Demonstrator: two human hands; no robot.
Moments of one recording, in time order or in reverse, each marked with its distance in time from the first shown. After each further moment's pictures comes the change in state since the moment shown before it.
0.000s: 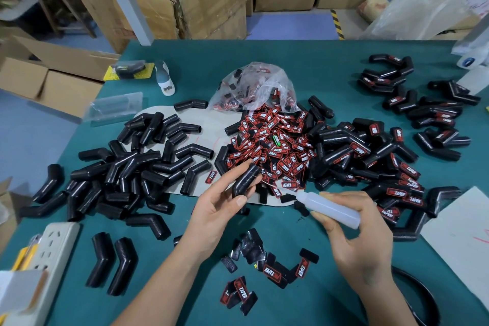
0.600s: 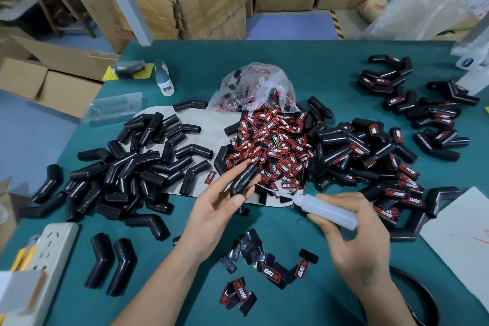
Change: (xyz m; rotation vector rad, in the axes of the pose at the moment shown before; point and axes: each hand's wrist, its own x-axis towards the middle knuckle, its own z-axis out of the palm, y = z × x) left_hand 0.000 -0.001 -0.001 -0.043 -0.019 0.012; right_hand 0.000 0.000 0.000 0.025 -0.021 -0.010
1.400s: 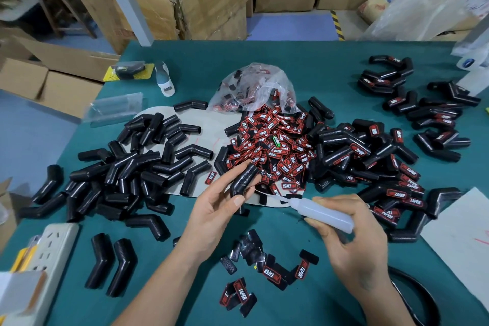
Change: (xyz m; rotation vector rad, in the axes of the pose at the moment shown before) left_hand 0.000 0.003 0.001 -0.020 0.004 -0.006; right_hand -0.002 0.001 0.002 -0.006 -0.031 -0.010
